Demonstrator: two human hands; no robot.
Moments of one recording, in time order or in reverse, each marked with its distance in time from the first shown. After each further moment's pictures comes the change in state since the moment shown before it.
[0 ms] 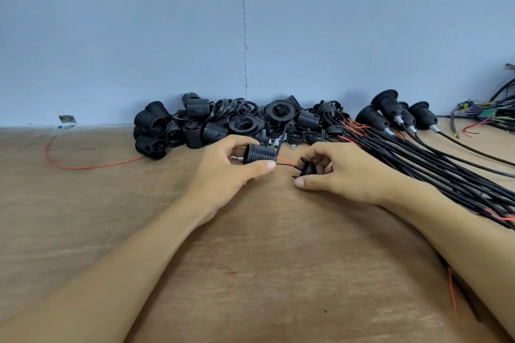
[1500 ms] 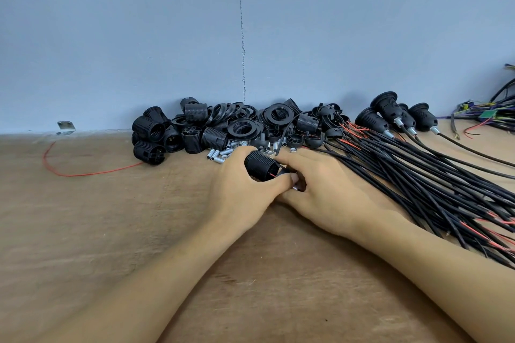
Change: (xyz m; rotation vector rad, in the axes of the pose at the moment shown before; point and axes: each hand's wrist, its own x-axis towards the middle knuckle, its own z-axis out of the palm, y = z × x) left_hand -0.016 0.007 0.034 0.221 0.131 0.064; right_hand -0.008 -0.032 0.038 -0.071 0.260 -0.295
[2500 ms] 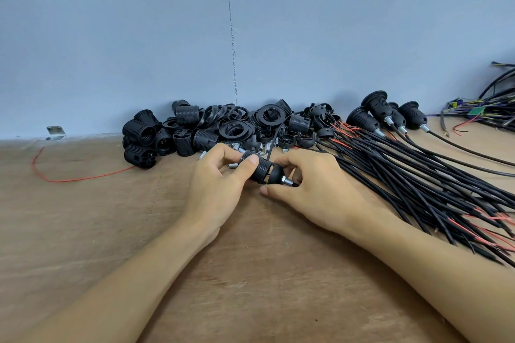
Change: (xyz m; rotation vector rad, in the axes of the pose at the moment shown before) left_hand 0.005 -0.002 -0.012 -0.344 0.053 -0.103; right_hand 0.000 0.010 0.003 0.053 0.092 0.140
